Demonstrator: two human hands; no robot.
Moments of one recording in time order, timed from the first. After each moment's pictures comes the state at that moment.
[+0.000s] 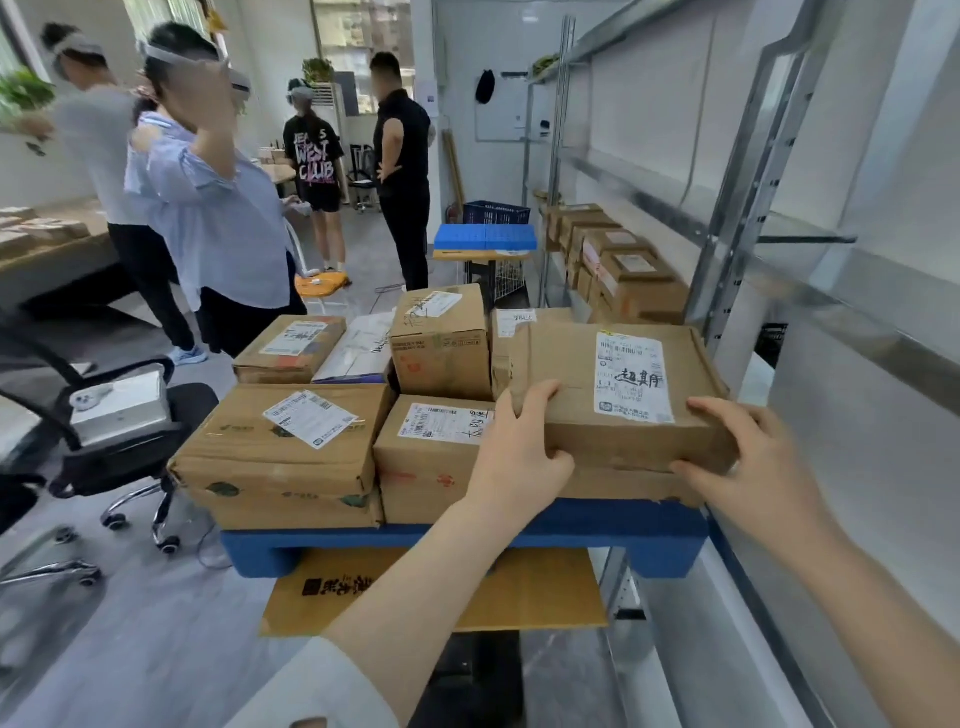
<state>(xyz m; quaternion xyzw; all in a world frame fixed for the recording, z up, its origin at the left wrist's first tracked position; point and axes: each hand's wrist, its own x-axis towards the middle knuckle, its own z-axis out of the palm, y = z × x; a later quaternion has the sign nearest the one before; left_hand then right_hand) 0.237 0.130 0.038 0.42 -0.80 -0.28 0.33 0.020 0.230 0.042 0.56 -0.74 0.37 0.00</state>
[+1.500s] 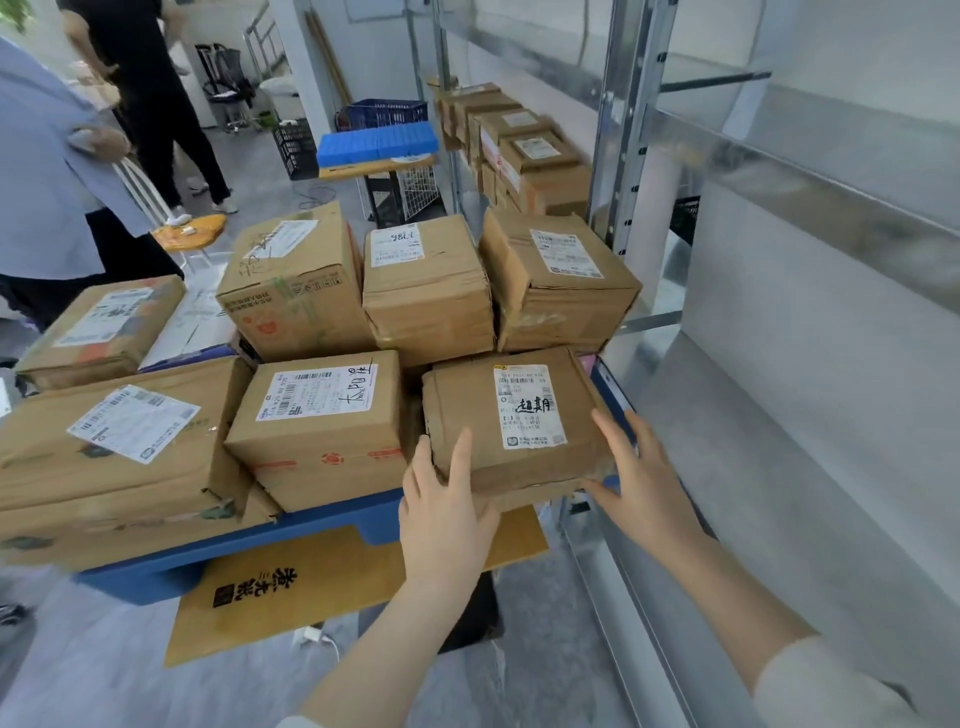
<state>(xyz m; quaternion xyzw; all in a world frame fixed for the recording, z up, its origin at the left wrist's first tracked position) 0.192 0.140 -0.109 0.53 -0.82 -0.14 0.16 -0.017 0.217 -0.126 0.52 -0.81 0.27 -0.07</state>
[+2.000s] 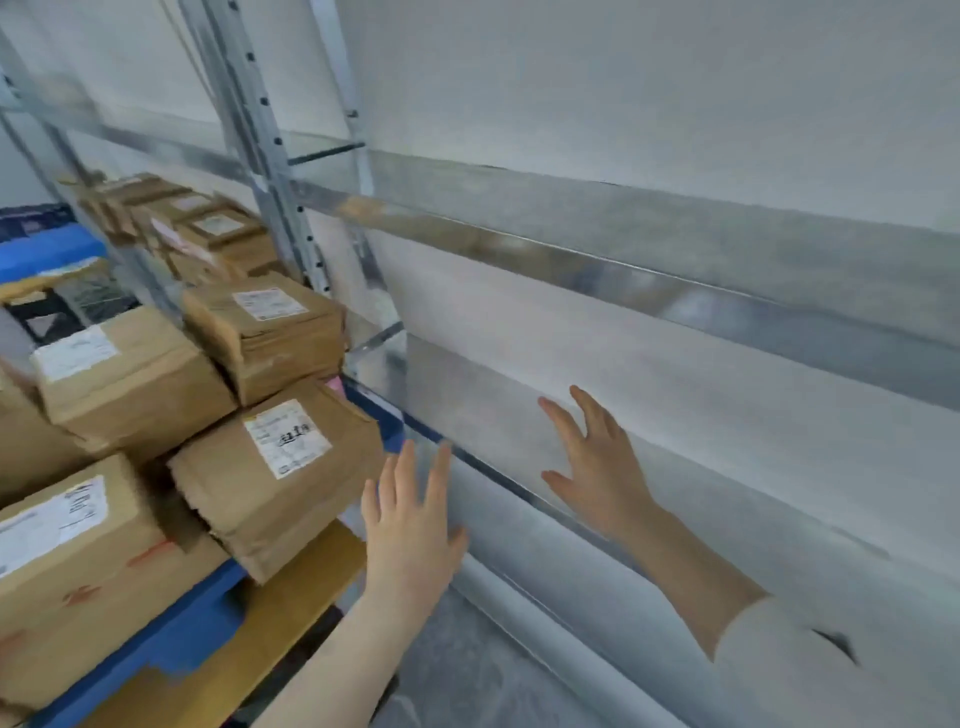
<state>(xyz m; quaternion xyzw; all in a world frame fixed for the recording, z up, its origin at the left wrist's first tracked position) 0.143 0.267 -0.079 0.18 -0.97 -0.05 0.13 0.005 0.448 -0.063 0.32 -0.93 0.17 0.08</state>
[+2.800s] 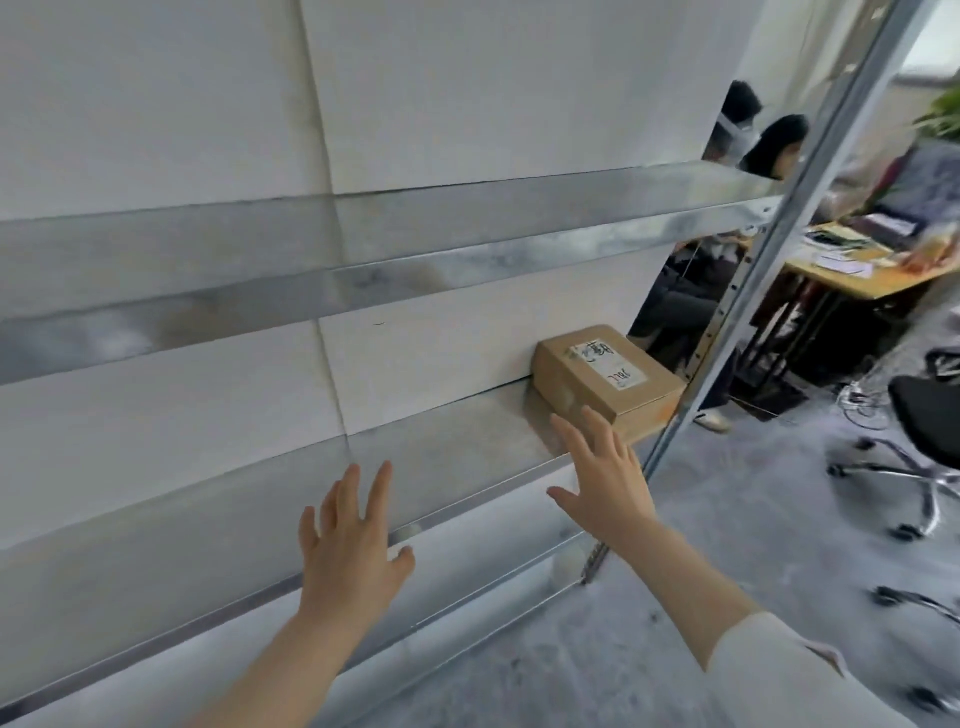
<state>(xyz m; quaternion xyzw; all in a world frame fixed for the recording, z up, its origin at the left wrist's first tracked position) 0.202 0.853 -0.097 -0.34 -0.94 -0.10 0.01 0.342 1.105 -0.084 -0.29 -0.95 0.05 0.12</state>
